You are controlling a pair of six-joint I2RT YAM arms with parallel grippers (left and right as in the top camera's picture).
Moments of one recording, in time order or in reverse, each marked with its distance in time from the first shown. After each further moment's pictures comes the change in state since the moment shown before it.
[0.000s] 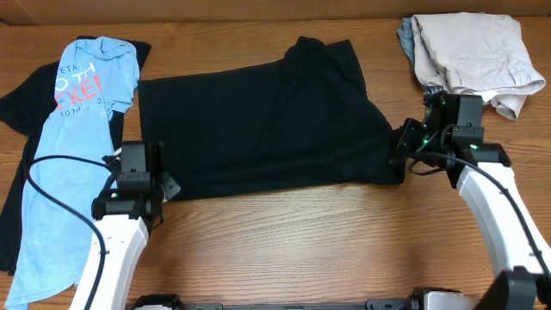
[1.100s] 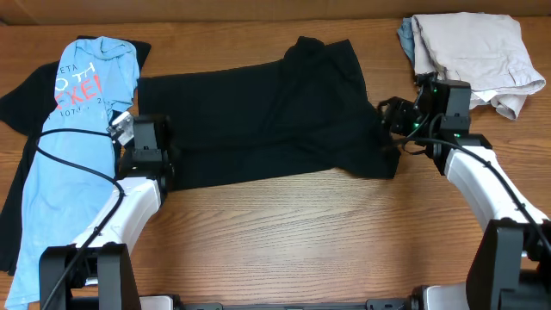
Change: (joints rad) left arm -0.002 0.340 -0.007 0.609 -0.153 0.026; right arm 0.010 0.175 0.000 0.348 0.000 -0.062
